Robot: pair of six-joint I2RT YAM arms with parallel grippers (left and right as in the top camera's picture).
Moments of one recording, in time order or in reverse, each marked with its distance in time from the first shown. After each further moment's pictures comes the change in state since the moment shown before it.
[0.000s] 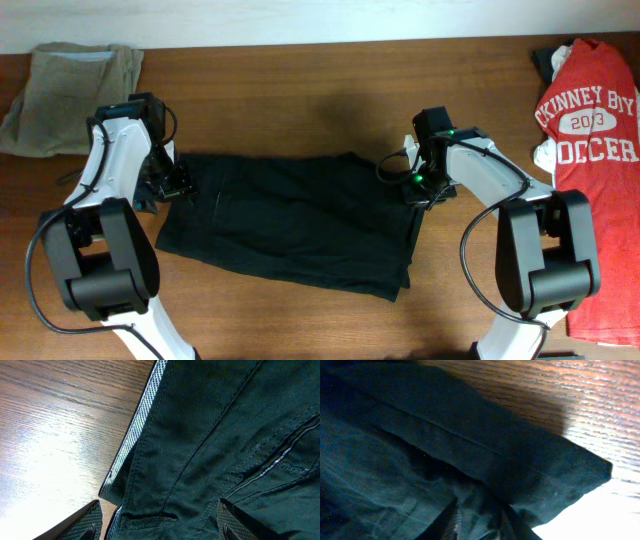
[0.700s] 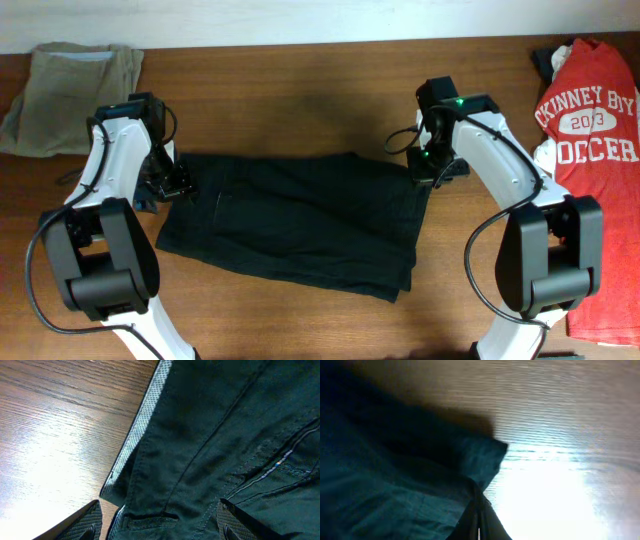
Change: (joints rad) left arm 0.000 0.000 0.000 0.003 0.000 0.000; right arm -0.002 0.002 0.254 -0.268 0.167 0.100
